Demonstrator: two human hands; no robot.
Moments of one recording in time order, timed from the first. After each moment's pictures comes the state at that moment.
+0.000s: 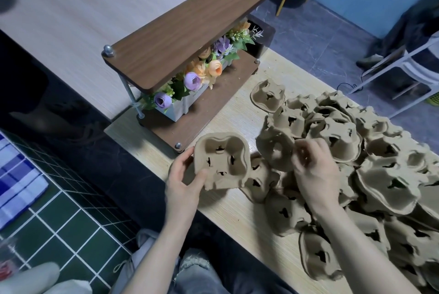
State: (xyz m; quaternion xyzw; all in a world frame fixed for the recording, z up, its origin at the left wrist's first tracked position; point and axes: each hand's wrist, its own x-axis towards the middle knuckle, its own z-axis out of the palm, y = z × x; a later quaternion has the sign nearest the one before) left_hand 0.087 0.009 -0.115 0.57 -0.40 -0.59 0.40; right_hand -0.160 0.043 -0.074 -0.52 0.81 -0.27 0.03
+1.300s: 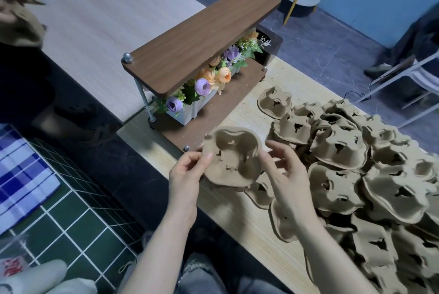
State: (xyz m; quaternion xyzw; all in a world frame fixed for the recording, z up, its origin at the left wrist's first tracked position) left_hand 0.085 -0.008 -0.083 0.52 -0.26 -0.67 0.46; right_hand -0.079 0.035 -0.037 -0.35 0.75 -0.45 0.34
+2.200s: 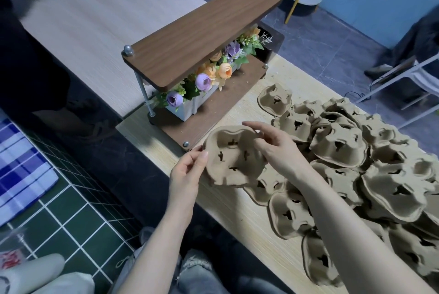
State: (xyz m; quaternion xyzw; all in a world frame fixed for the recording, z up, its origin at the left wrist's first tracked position) left_hand 0.087 -0.002 -0.091 0.52 -0.31 -0.66 0.44; right_hand -0.100 -0.015 -0.029 -0.48 0.70 -0.30 0.44
